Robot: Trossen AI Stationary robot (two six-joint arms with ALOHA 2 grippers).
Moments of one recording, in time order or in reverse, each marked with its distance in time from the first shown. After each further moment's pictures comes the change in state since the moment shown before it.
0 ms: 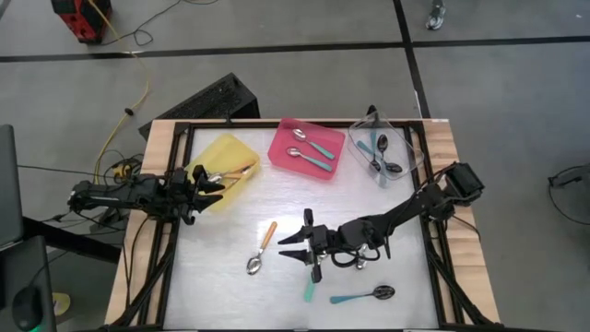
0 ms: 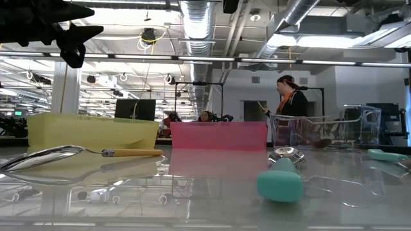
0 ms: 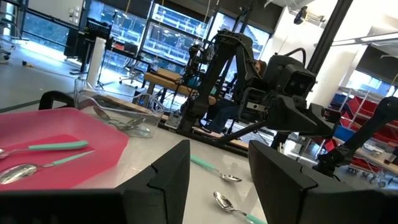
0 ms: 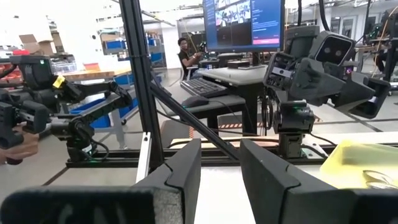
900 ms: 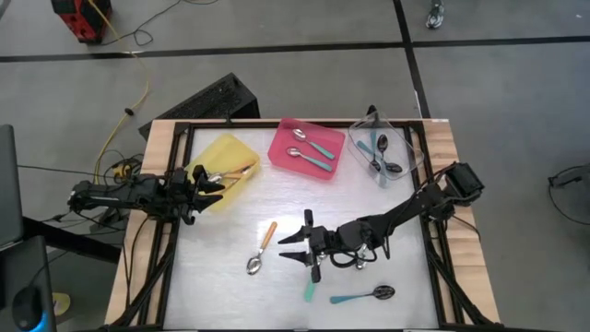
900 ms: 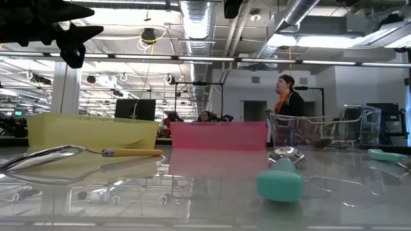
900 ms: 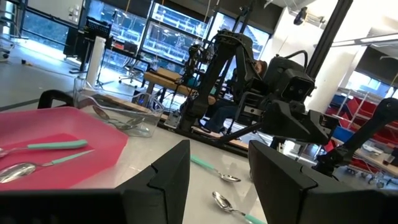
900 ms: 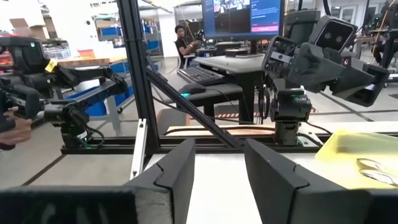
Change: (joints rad) left arm 0.000 0.000 0.000 0.000 0.001 -0.008; right arm 0.000 0.000 0.000 -0.056 0.008 0.000
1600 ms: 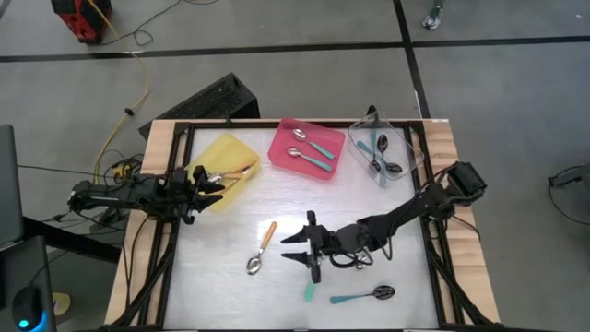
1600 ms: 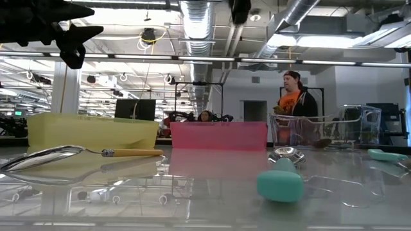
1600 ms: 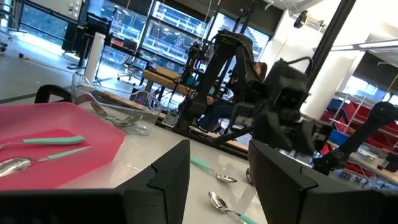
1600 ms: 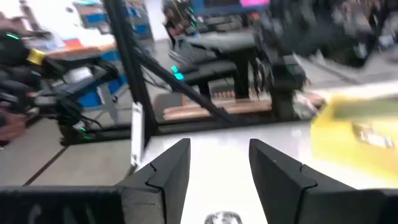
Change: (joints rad) left arm 0.000 0.000 0.000 0.000 0.001 -0.032; right arm 0.017 -0.026 0.000 -0.127 0.048 0.117
